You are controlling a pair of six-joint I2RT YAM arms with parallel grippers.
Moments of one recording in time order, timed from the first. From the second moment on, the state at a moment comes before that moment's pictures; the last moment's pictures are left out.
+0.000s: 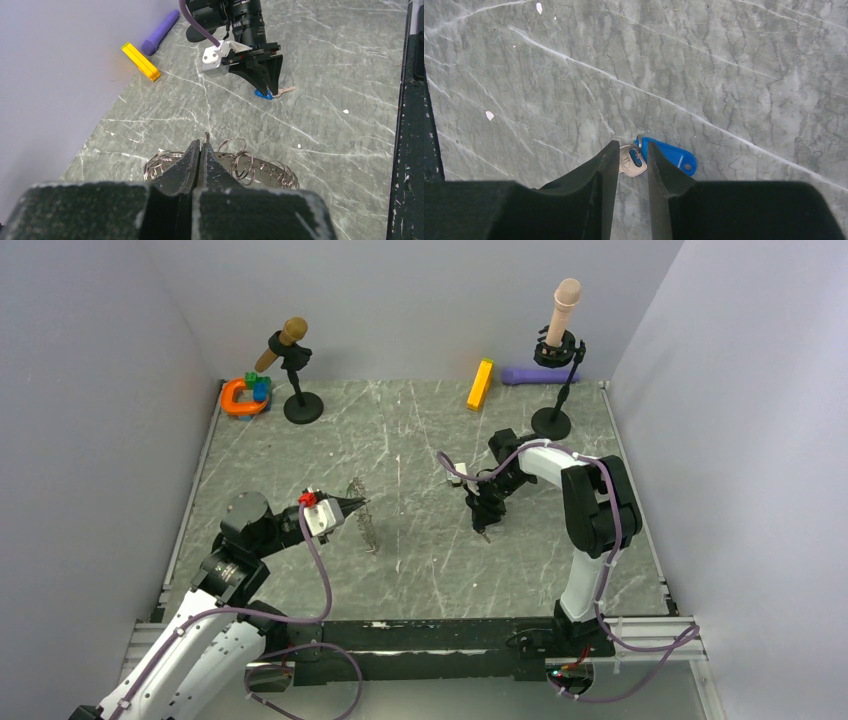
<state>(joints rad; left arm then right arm) -0.47 0.56 0.59 -0.10 0.60 0.42 0.30 1.89 1.19 -0.90 -0.71 -1.21</state>
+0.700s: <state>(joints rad) -0.46 0.56 0.59 -0.10 0.61 0.42 0.32 1.89 1.19 -0.90 -0.71 -1.20</state>
